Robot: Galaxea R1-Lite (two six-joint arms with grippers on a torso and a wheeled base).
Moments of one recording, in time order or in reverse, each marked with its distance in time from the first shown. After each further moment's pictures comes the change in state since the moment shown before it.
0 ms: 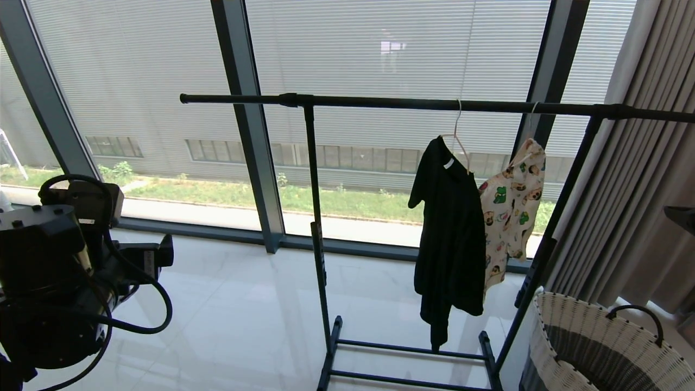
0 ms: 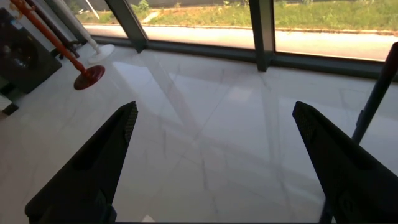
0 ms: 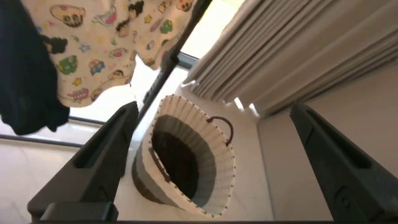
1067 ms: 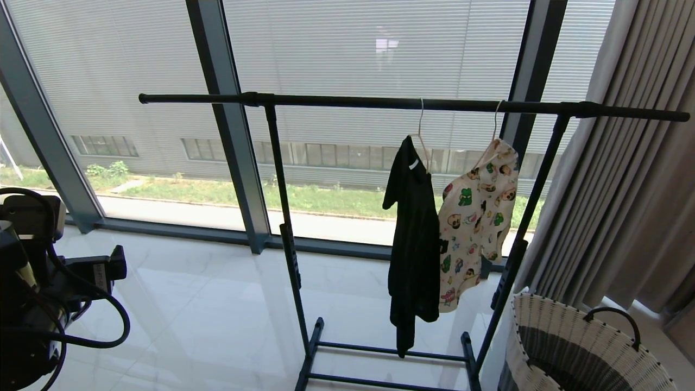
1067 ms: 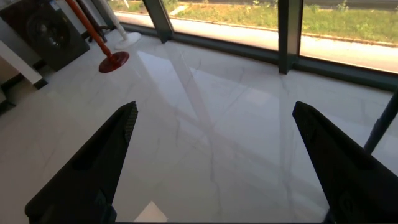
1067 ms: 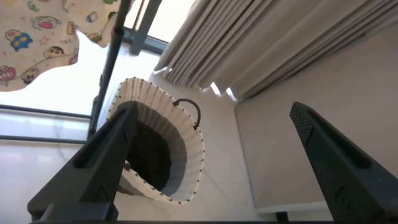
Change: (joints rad) left arm 0.141 -0.096 0.080 0.002 -0.008 0.001; right arm -0.116 -0.122 0.105 0.000 0.066 -0.048
